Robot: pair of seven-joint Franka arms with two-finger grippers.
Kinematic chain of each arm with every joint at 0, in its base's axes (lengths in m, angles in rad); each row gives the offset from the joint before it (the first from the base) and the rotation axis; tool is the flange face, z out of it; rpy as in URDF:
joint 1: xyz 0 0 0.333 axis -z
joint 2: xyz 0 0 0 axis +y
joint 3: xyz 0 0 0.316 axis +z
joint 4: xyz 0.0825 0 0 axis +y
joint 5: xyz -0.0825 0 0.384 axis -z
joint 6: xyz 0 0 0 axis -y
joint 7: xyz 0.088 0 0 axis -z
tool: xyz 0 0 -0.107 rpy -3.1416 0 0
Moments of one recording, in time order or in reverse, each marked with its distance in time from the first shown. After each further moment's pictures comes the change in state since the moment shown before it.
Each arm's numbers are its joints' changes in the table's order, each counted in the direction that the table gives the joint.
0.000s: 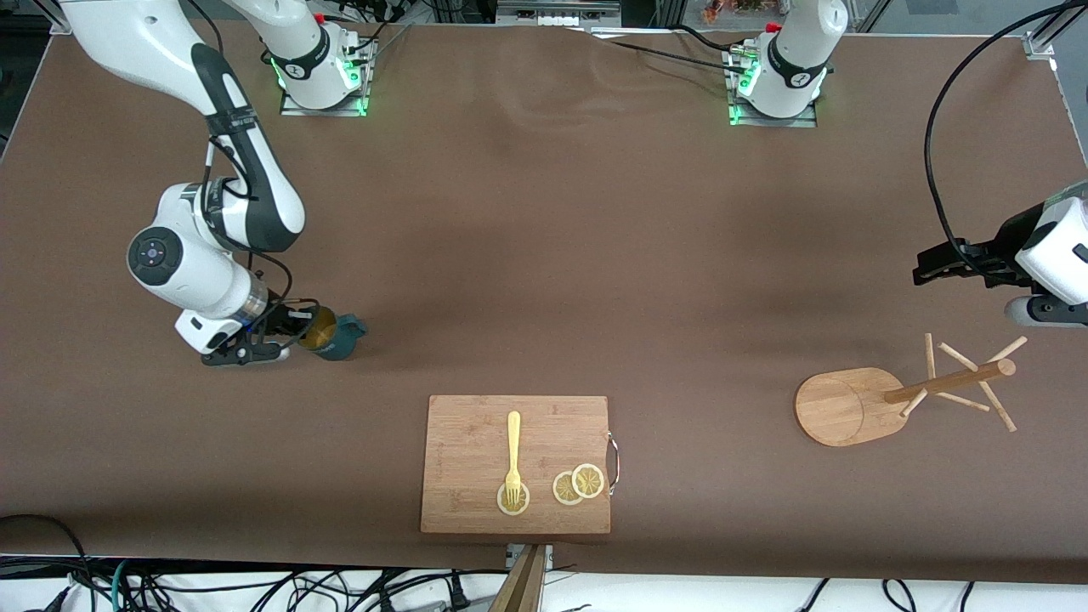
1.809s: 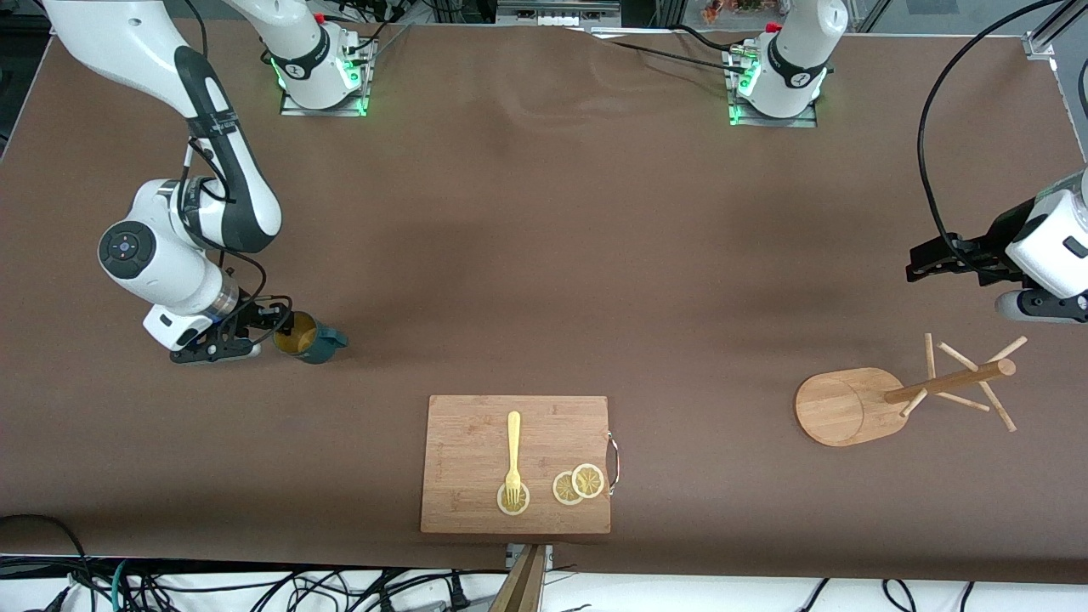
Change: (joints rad) left arm 0.019 -0.011 0.001 0.001 0.000 0.000 0.000; right arm 0.013 -0.007 -0.106 0.089 0.043 0.124 -0.158
